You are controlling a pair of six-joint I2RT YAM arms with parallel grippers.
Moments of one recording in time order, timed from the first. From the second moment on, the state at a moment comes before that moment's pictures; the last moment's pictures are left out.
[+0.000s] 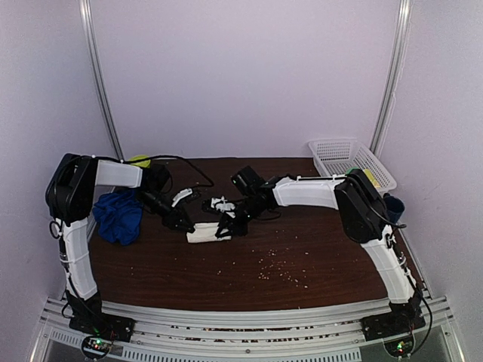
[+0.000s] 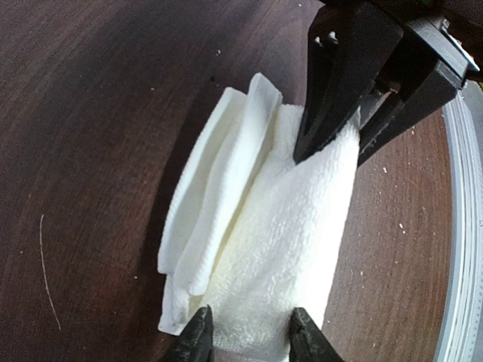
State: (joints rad) left arm -0.30 2.05 1.35 -0.72 0.77 0.76; right arm 0.81 2.41 1.91 -0.47 -0.60 -0.56
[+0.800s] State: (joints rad) left arm -0.33 2.12 1.36 -0.79 0.97 0.74; right arm 0.80 2.43 1.99 -0.78 -0.72 -0.72
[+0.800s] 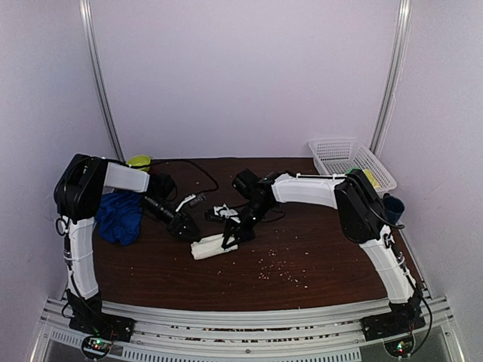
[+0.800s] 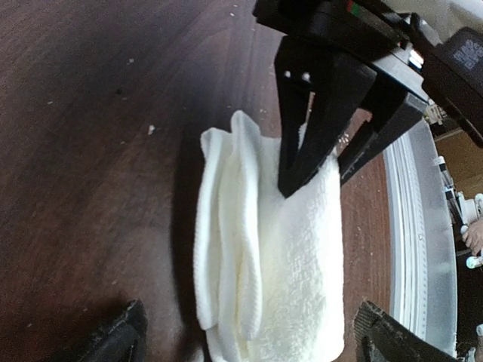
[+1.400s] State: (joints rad) left arm -0.42 2.17 1.39 -0.82 1.02 0.74; right arm 0.79 2.48 2.10 -0.89 -0.73 -0.67
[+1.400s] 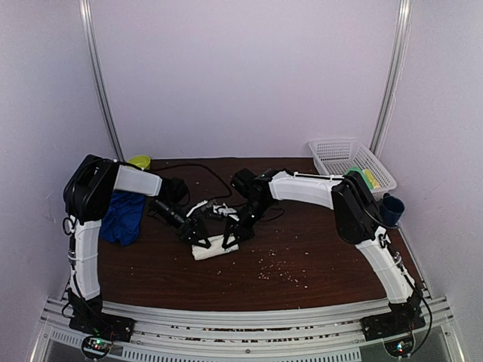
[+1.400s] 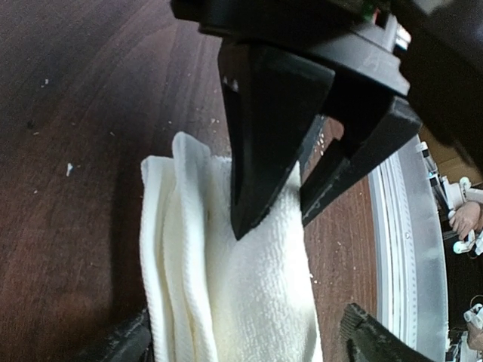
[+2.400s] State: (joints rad) left arm -0.44 2.24 1.44 -0.86 1.04 0.70; right arm 0.80 2.38 1.94 -0.79 -0.58 -0.46
